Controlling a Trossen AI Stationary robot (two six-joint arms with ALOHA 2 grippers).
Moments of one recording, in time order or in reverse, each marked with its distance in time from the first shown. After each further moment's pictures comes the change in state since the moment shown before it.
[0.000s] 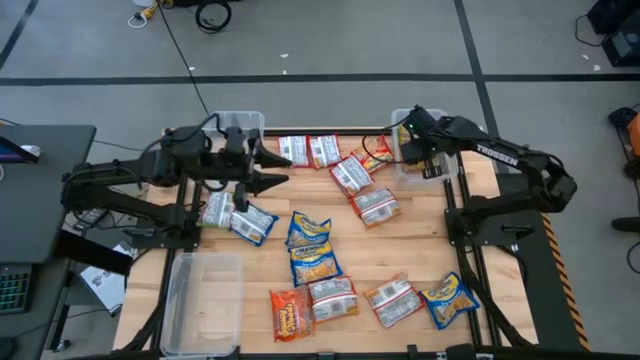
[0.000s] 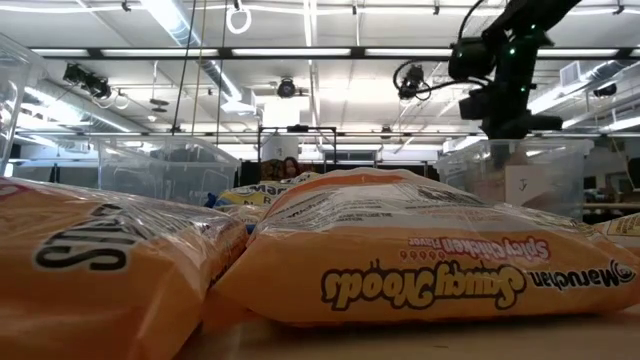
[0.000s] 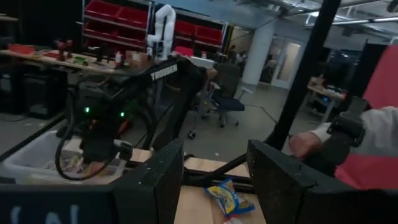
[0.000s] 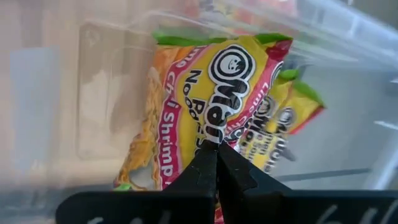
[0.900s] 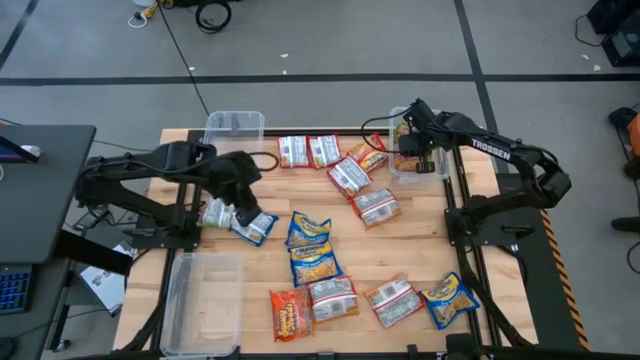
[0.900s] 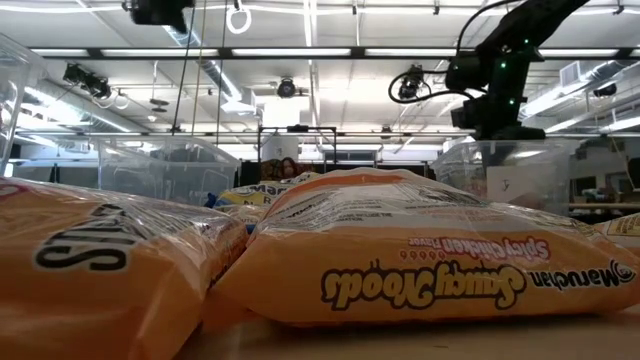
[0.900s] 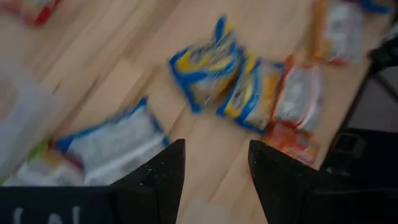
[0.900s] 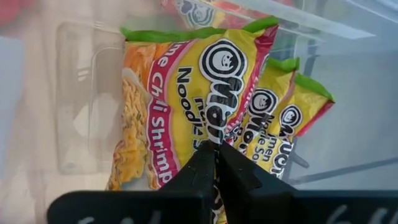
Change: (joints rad) left arm -0.042 0.180 0.230 -1.187 -0.065 -0.415; right arm -0.079 0.055 -0.004 0.105 -0.050 0.056
